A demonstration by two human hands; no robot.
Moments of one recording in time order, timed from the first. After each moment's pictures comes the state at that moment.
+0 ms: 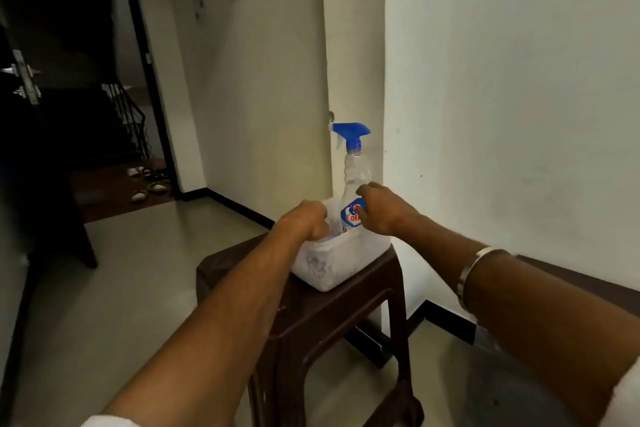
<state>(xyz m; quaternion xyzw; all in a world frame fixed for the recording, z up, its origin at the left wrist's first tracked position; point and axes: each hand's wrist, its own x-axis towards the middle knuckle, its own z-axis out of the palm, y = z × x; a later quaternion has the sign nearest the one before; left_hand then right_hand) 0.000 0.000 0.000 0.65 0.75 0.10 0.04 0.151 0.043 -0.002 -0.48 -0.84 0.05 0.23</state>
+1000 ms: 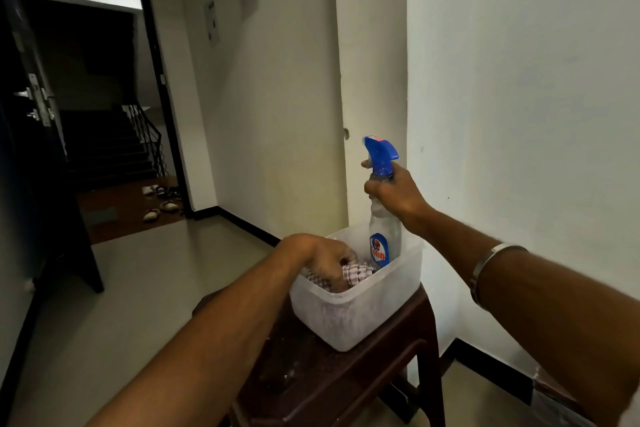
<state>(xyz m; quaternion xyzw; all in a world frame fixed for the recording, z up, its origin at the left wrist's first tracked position) -0.025 0.057 0.002 0.74 0.64 -0.07 0.21 0.120 0.119 0.033 -0.33 -0.70 0.35 0.52</state>
